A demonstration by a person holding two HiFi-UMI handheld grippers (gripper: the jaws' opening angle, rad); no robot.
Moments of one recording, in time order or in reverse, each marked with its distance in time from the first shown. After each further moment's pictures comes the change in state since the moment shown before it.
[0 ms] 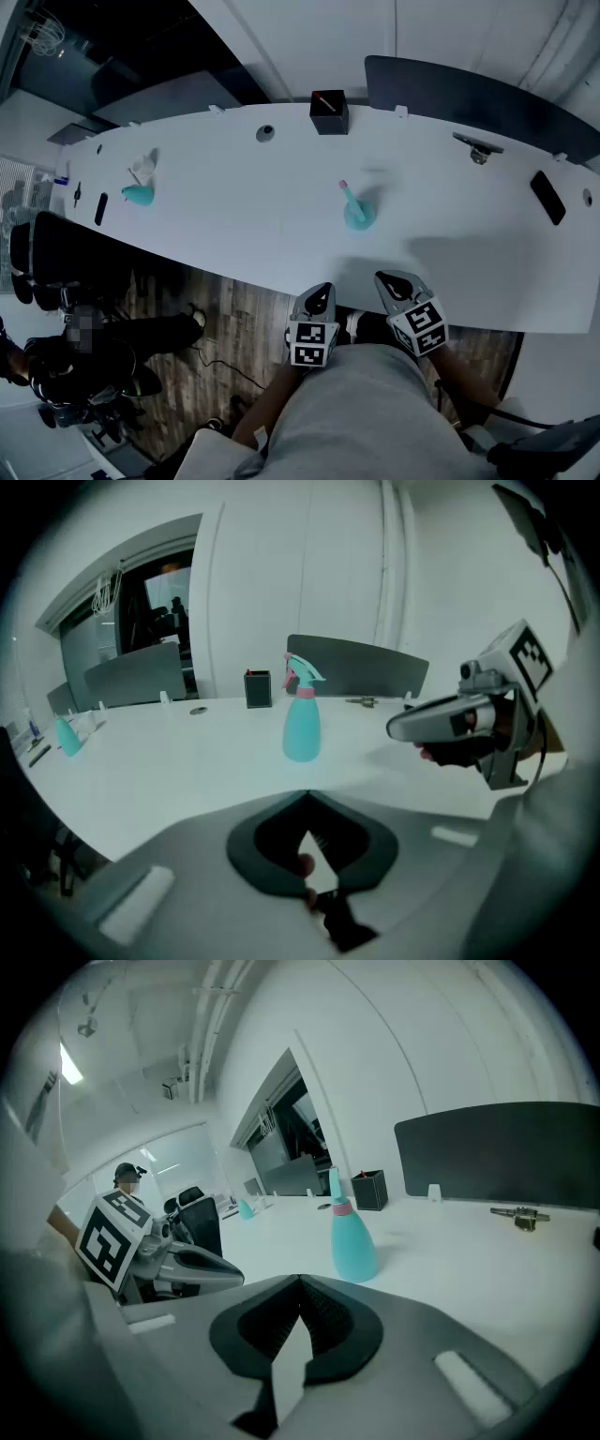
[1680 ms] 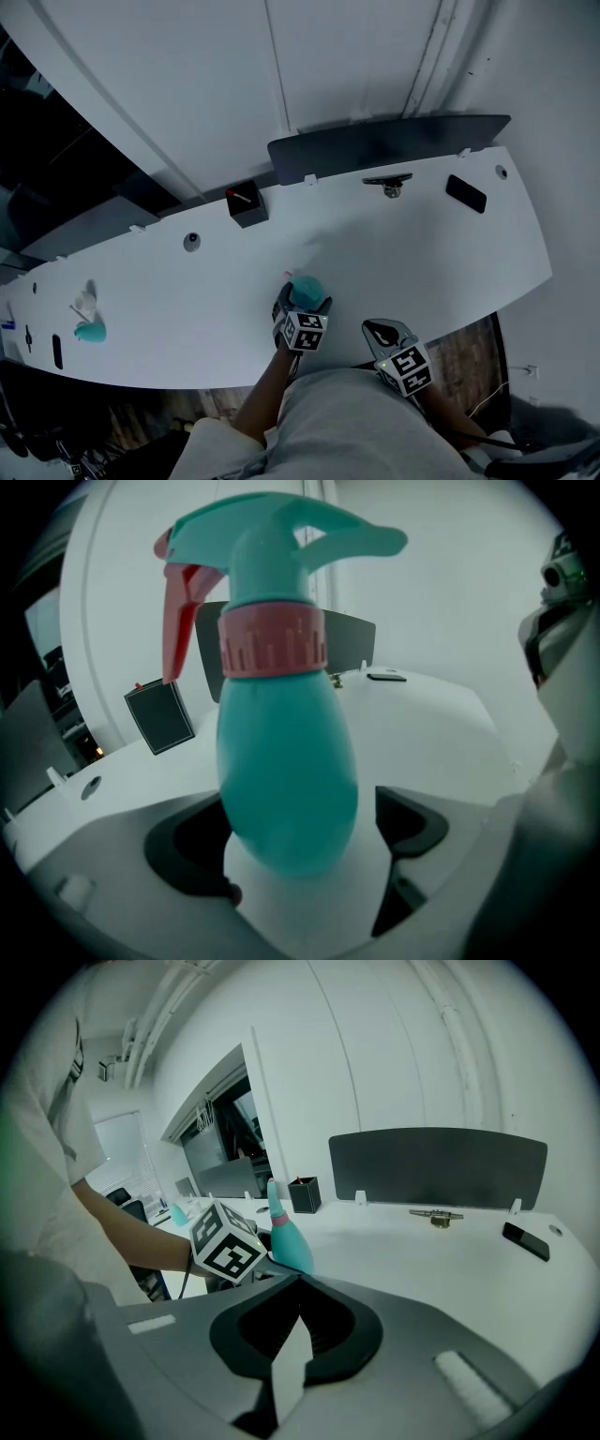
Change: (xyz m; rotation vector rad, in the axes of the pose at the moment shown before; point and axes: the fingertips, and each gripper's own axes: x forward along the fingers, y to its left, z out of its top) left arm 0.194 -0.015 0.080 0.437 -0.004 -0.283; right arm -0.030 -0.048 0.015 0.124 0.010 -0.418
